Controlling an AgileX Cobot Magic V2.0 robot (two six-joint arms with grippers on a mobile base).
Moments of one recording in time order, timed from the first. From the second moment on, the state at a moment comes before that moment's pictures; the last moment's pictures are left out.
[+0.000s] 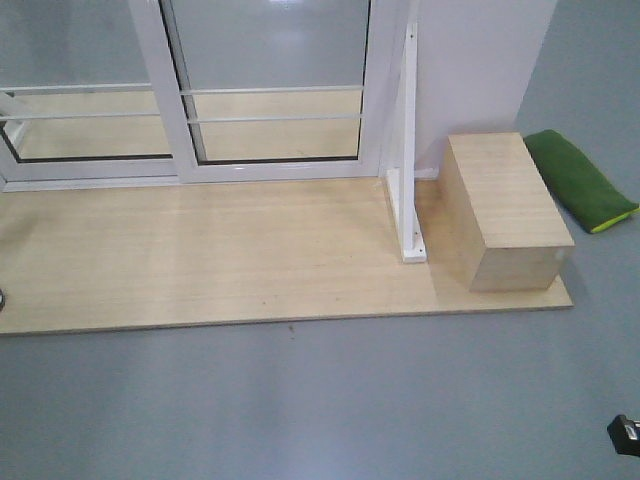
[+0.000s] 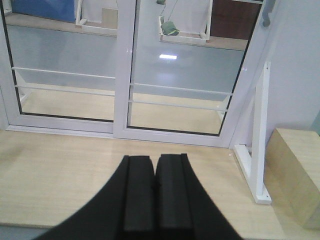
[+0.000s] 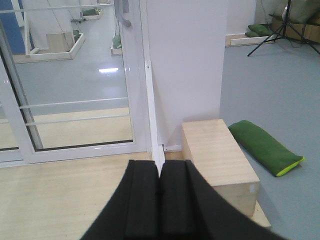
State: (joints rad) left arm 0.04 0.01 0.03 -0.11 0.26 -0.05; right arm -0.05 -0.01 0.03 -0.02 0.24 0.06
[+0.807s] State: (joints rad) left arm 0.04 0.01 0.03 -0.11 0.26 -0.05; right arm -0.05 -0.01 0.03 -0.02 0.24 0.06
